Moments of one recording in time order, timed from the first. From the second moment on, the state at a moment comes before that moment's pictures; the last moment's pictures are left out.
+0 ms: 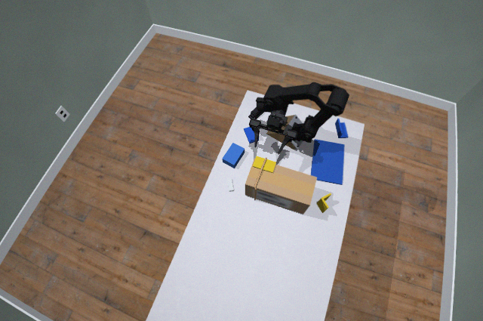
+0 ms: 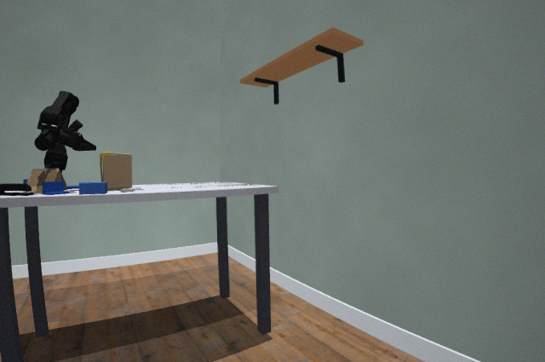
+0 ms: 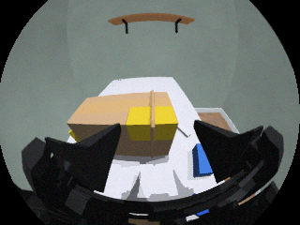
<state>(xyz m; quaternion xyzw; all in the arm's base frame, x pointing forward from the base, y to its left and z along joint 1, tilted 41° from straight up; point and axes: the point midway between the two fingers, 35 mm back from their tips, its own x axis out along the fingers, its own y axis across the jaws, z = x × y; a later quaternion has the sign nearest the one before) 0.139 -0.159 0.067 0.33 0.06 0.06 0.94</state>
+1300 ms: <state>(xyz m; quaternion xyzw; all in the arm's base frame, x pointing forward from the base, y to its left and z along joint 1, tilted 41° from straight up) 0.146 -0.134 0.031 0.31 0.06 0.06 0.95</state>
